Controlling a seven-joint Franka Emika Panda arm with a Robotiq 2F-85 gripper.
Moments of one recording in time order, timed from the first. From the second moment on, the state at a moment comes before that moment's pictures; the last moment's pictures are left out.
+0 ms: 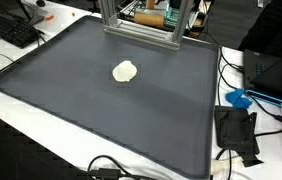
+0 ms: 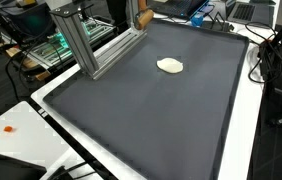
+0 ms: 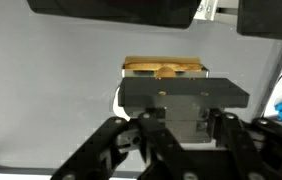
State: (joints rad) arm 0.11 -0.53 0.14 -2.48 0.08 2.07 0.03
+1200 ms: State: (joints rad) arm 0.16 -0.77 0.22 -2.61 0.08 1.94 0.18
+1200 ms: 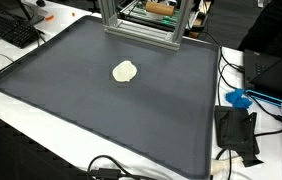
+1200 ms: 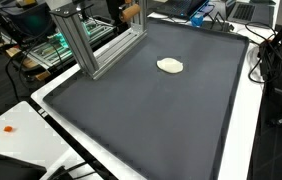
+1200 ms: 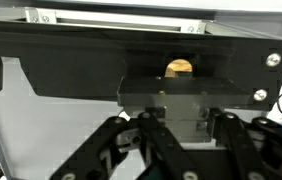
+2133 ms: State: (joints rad) arm 0.17 -0.79 0.23 -2.65 0.11 1.93 0.22
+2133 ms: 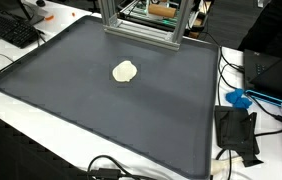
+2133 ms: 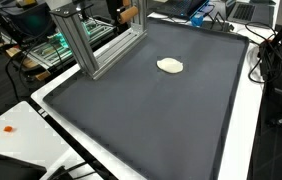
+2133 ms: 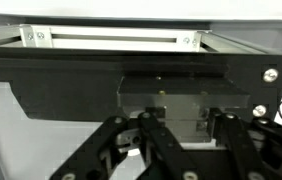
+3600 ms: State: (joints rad) arm 0.09 -0.78 0.24 -2.58 0.06 1.97 0.29
